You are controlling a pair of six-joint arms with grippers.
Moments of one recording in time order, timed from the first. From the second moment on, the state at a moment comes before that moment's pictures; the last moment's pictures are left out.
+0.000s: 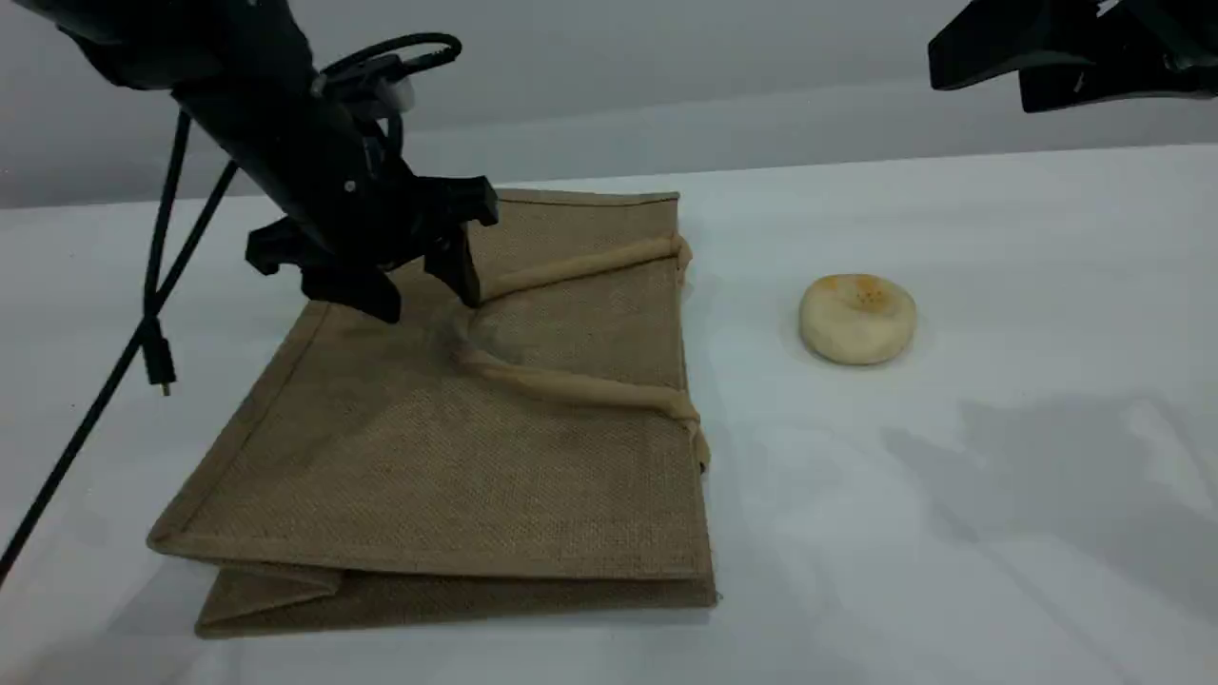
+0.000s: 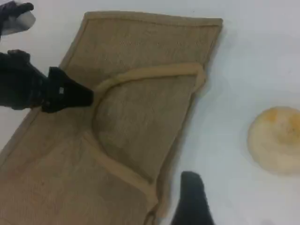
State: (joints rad) left arm -0.31 2.20 -1.38 -0.21 0.38 -0.12; right arm 0.07 1.53 -0.78 1.42 0.44 -1.24
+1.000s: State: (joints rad) left arm -0.34 2.20 -1.44 -0.21 0.48 -0.13; right arm 0.07 1.57 -0.78 1.46 0.40 -1.31
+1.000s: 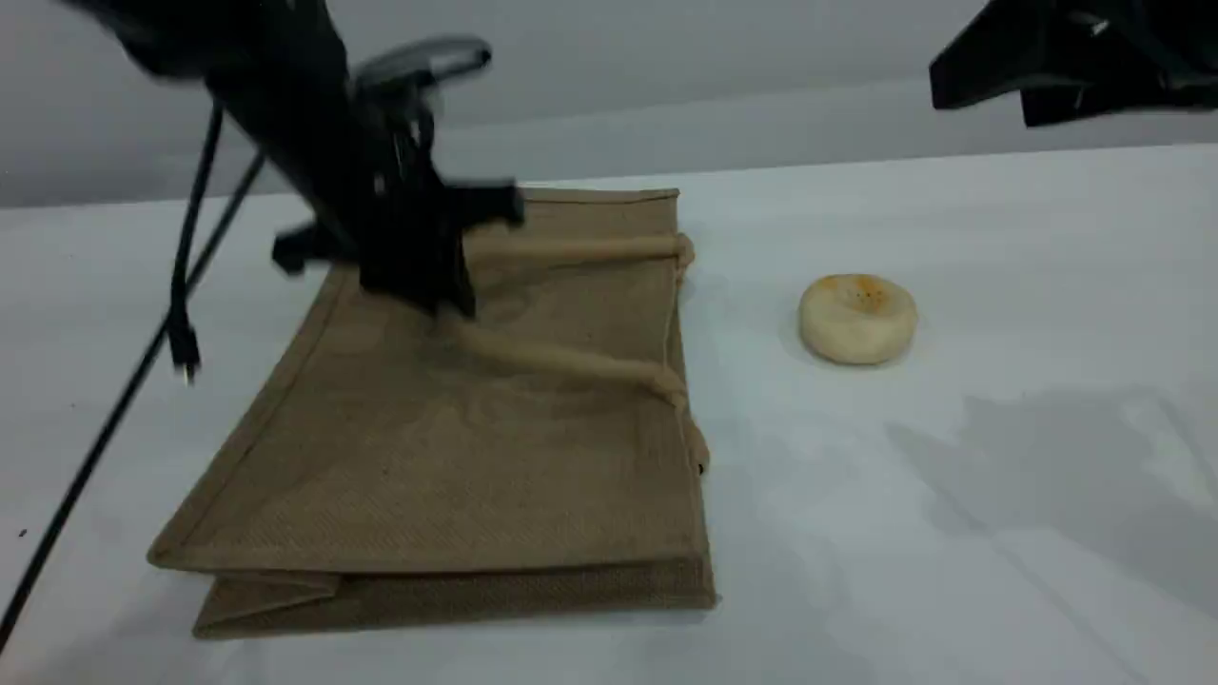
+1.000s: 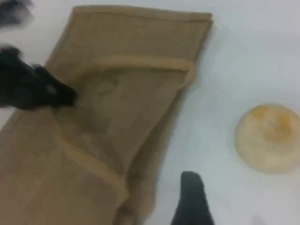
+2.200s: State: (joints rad) left arm -0.42 1.99 -1.62 -0.21 0.93 -0.01; right arm 0.07 2.25 -1.17 1.75 0.29 -1.57
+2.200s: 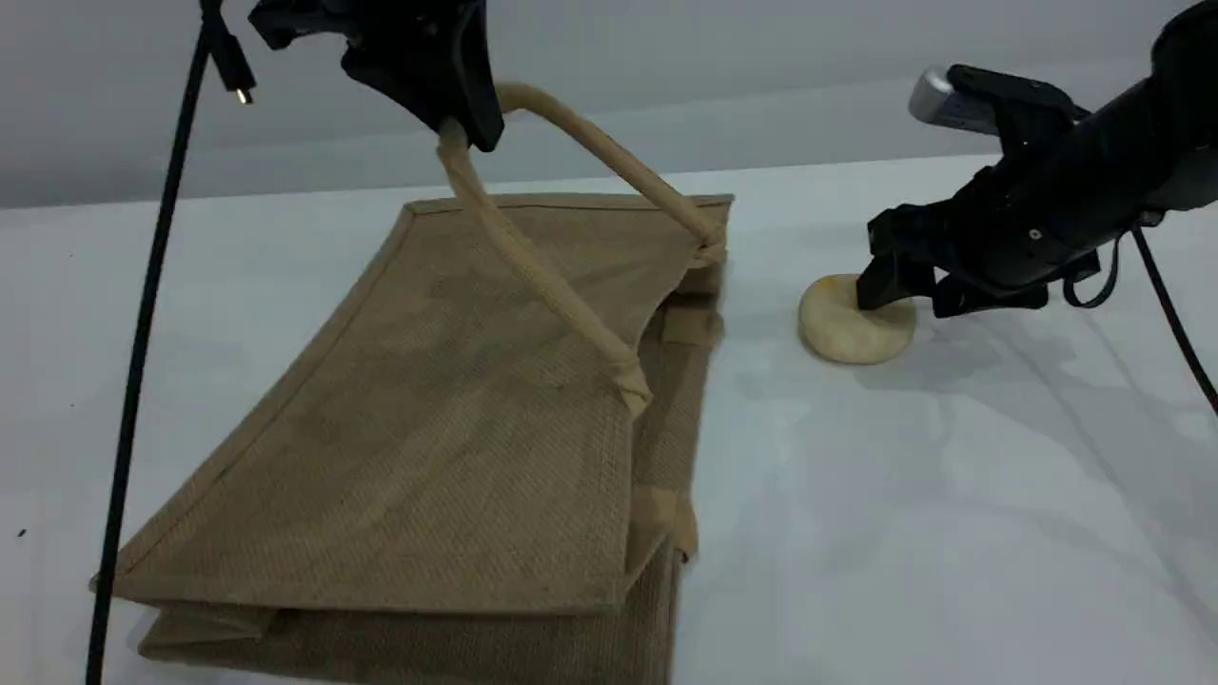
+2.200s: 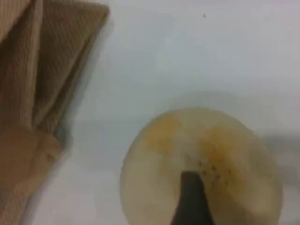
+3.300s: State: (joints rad) left arm -0.42 1.99 -2.07 -0.27 1.23 0.28; right arm 0.07 2.18 -1.16 1.74 0.33 -1.57
